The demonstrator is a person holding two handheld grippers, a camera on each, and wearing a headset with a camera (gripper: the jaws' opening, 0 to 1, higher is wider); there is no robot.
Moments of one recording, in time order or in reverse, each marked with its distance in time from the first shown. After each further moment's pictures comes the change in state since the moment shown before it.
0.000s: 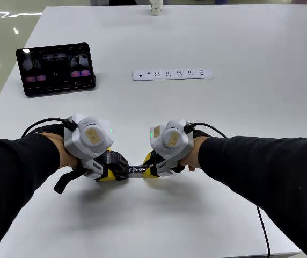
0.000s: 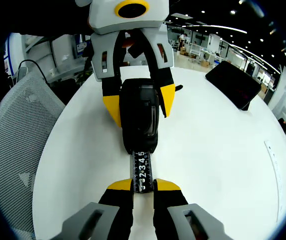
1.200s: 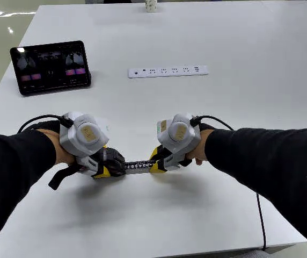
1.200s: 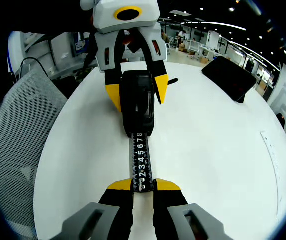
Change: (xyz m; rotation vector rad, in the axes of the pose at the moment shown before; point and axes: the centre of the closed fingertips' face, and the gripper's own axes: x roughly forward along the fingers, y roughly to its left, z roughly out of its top) left arm 0.000 0.000 -0.002 0.040 0.016 -0.005; right arm -0.017 0.000 -0.023 0.011 0.027 -0.001
